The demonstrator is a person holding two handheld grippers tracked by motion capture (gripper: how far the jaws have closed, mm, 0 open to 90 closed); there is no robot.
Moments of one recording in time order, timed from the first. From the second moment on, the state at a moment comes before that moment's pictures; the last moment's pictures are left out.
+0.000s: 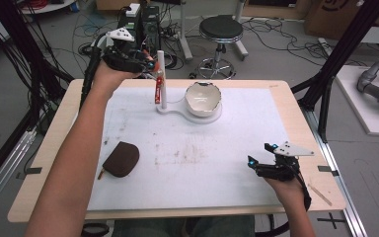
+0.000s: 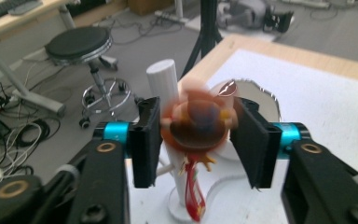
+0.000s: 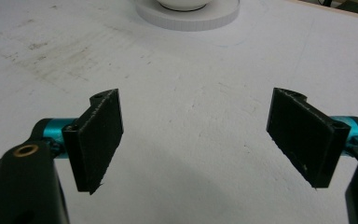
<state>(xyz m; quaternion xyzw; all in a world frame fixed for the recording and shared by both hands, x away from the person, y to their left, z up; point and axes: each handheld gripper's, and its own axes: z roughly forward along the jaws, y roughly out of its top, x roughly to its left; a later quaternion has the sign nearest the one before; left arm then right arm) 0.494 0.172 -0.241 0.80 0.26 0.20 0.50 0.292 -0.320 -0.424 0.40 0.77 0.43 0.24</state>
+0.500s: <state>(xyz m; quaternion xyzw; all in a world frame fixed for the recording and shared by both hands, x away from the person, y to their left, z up) 0.481 0.184 -0.244 0.79 0.27 0.20 0.51 0.292 -0.318 -0.423 0.40 0.77 0.43 0.24</state>
